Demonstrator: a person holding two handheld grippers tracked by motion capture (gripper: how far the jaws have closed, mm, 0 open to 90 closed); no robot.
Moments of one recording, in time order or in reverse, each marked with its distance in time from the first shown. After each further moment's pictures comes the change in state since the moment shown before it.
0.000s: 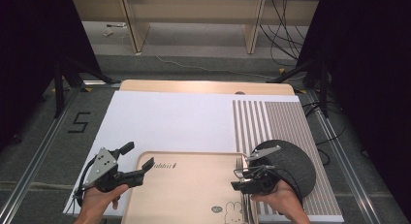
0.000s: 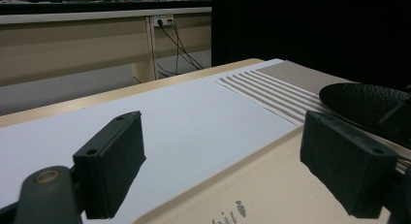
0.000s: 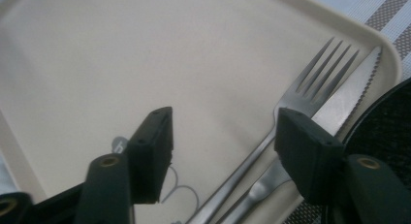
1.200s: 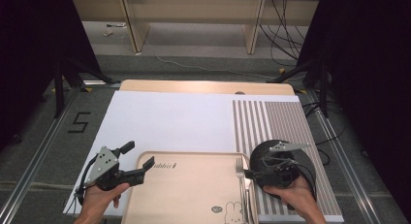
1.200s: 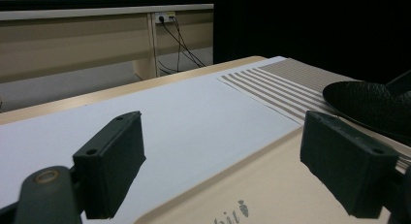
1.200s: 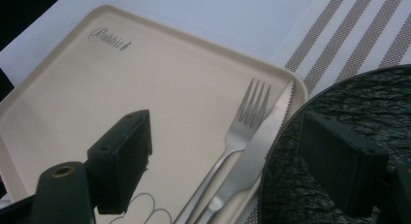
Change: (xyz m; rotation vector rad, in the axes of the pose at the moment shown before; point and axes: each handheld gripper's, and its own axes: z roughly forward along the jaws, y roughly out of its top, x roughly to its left) left arm 0.001 0.000 0.004 0.012 0.008 -0.004; right arm -0.032 -0.010 -0.034 -0.206 -0.002 0.122
